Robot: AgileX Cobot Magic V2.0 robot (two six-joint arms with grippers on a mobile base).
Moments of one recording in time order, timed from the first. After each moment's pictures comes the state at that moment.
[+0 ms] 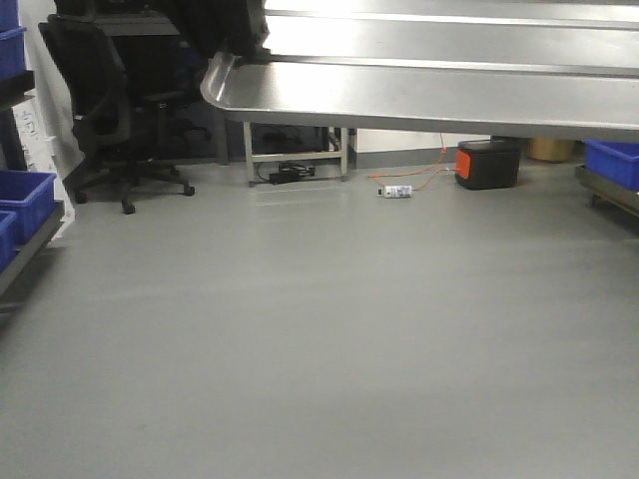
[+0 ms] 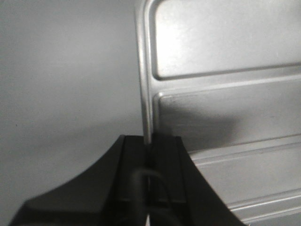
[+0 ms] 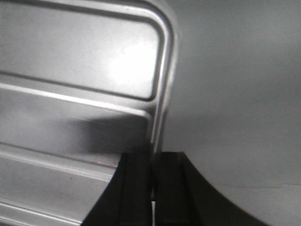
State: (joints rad) left arm -0.91 1.51 -1.47 0.21 1.10 -0.67; right arm 0.34 1.06 -1.03 -0.02 1.03 0.39
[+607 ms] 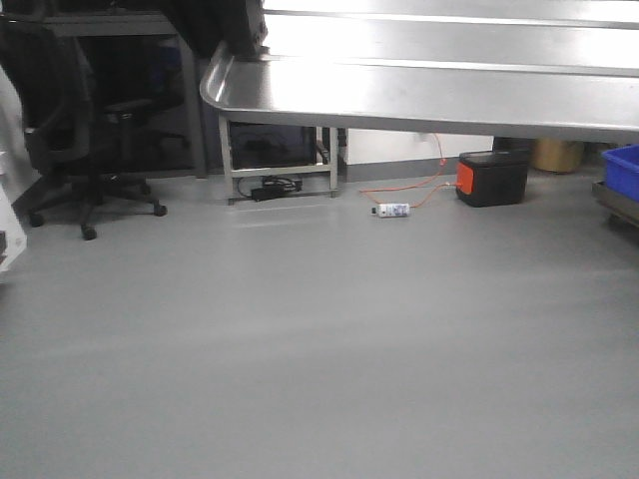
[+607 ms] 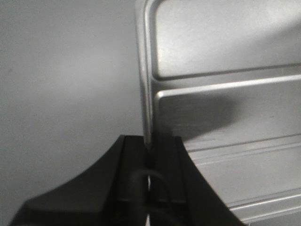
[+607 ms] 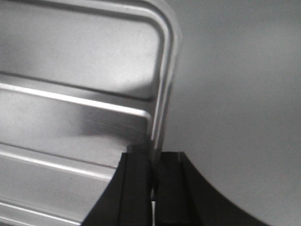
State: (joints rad) left arm -0.91 1.51 -1.47 0.21 1.10 -0.67; right arm 0.34 1.06 -1.03 -0.02 1.03 0.39
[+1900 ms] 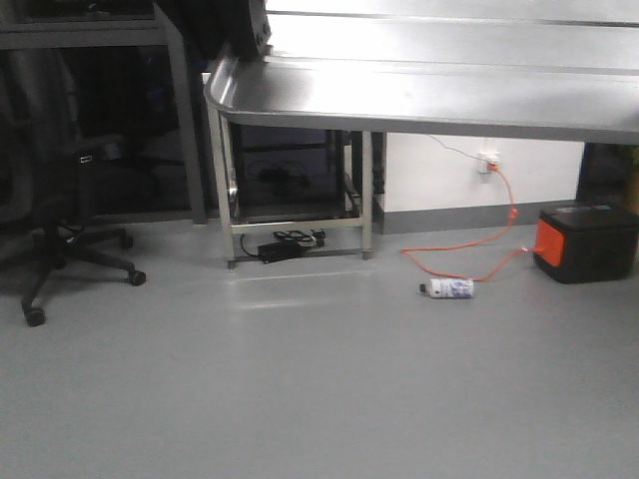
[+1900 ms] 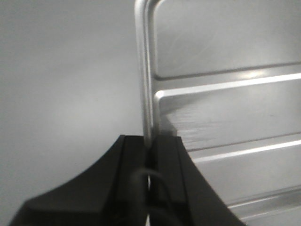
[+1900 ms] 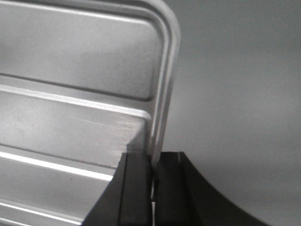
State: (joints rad) left arm -0.91 1.51 -1.47 0.20 1.10 -0.67; right arm 0.34 1.06 -1.03 -0.03 1.03 0.39
